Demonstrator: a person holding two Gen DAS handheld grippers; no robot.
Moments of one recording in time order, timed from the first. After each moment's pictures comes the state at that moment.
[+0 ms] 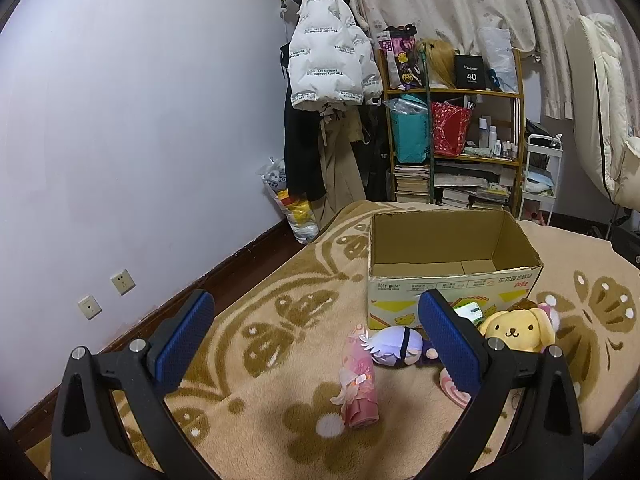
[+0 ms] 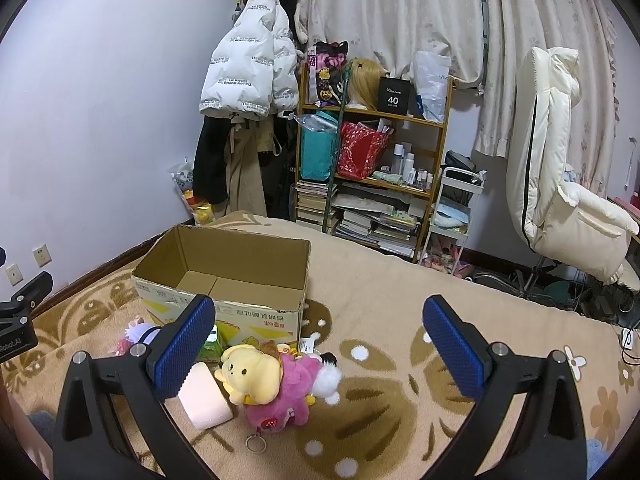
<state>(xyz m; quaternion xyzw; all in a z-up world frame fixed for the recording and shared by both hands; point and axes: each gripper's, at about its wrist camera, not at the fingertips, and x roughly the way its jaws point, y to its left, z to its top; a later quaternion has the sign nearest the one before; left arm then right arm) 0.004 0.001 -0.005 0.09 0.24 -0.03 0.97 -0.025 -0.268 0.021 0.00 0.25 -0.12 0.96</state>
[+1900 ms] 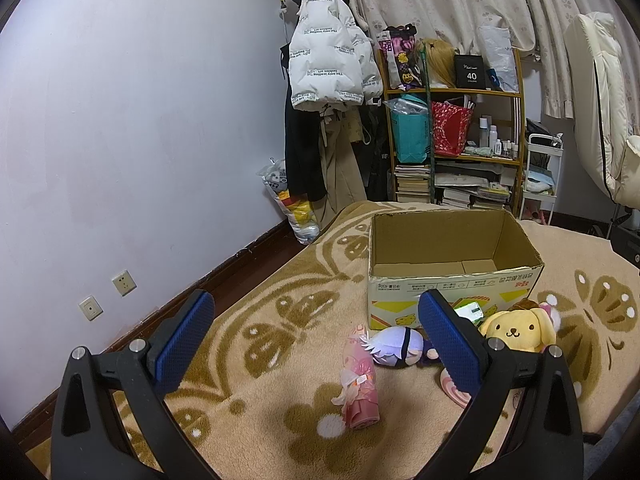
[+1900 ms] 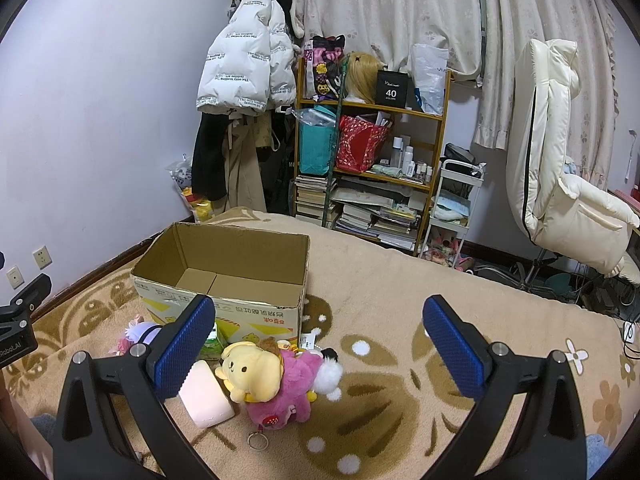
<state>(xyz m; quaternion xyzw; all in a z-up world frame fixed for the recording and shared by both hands) 0.004 0.002 -0.006 0.09 0.23 -0.03 0.97 -0.022 -0.267 0.016 0.00 0.25 -0.12 0.96</state>
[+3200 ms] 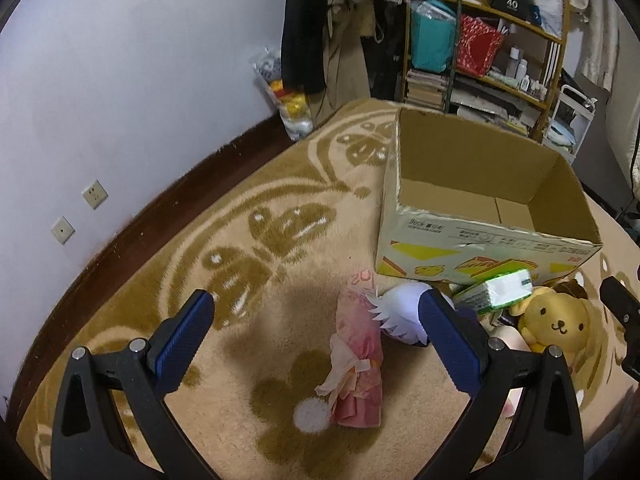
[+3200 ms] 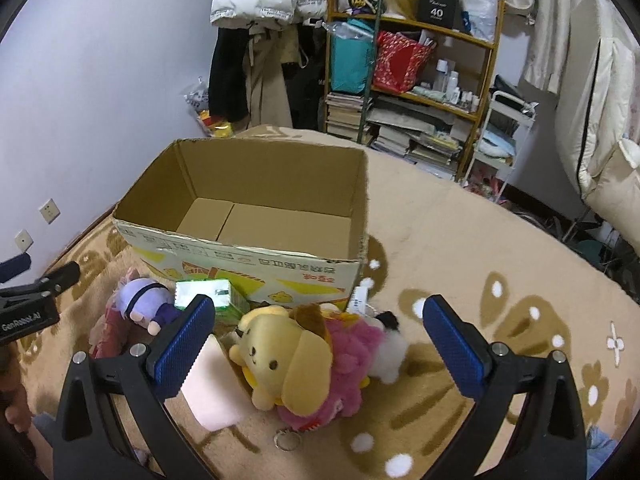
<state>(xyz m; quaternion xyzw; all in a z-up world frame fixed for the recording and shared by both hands) 0.112 0.005 -0.079 0.05 0.43 -0.02 0.90 0.052 -0.247 -0.057 0.02 0.40 -0.07 0.91</state>
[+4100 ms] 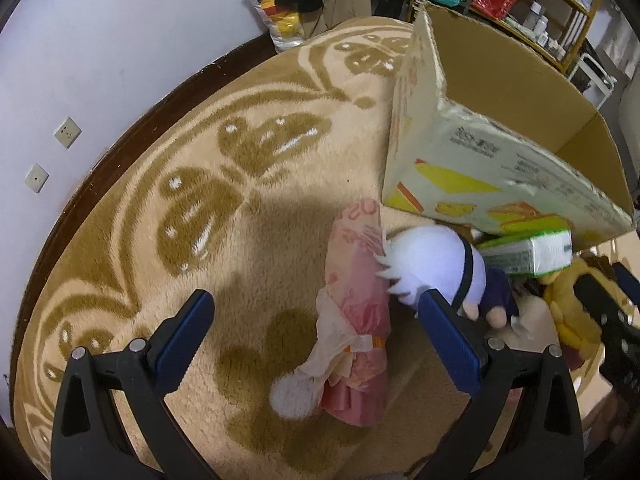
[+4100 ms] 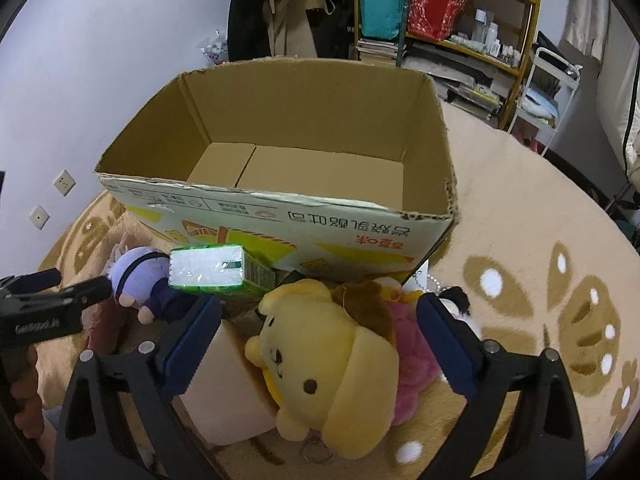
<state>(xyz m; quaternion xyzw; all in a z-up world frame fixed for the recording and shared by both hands) 0.141 0.007 -0.138 0.02 0.56 -0.03 0.83 0.109 -0.248 -0.110 0.05 0.48 -0.01 0.87</state>
